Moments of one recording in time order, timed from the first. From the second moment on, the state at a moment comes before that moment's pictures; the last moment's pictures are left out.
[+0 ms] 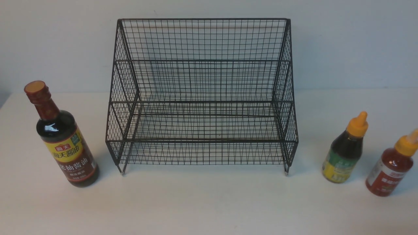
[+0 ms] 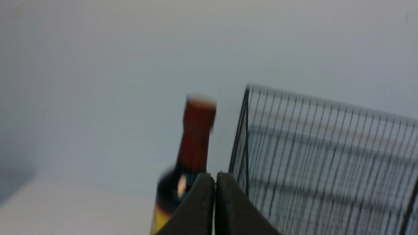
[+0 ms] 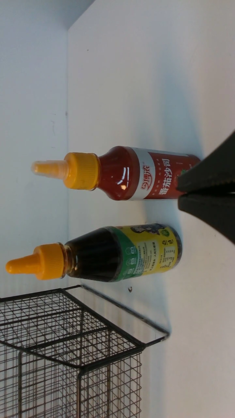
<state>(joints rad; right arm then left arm) 0.00 -0.01 0.02 -0.01 0.38 0.03 -0.03 -0.01 0.03 -0.21 -0.22 -0.04</state>
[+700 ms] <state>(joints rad) 0.00 -0.01 0.02 -0.01 0.38 0.03 -0.03 0.85 -0.36 -0.08 -0.58 0.06</state>
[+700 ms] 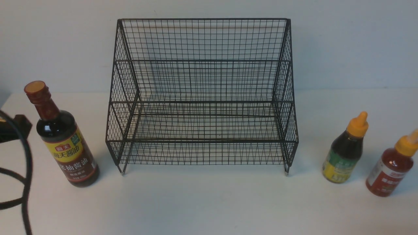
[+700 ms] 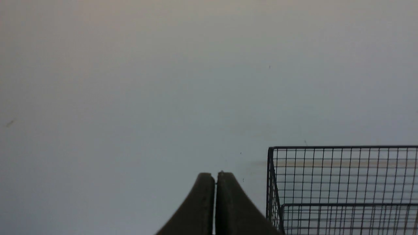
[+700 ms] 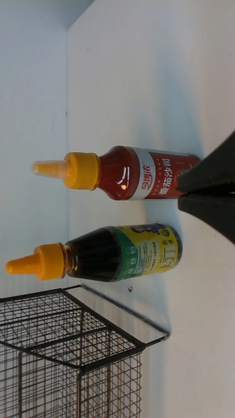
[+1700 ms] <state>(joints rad) 0.00 -0.01 0.02 -0.01 0.38 0.03 -0.03 1.36 -0.40 -0.18 -0.86 0.05</state>
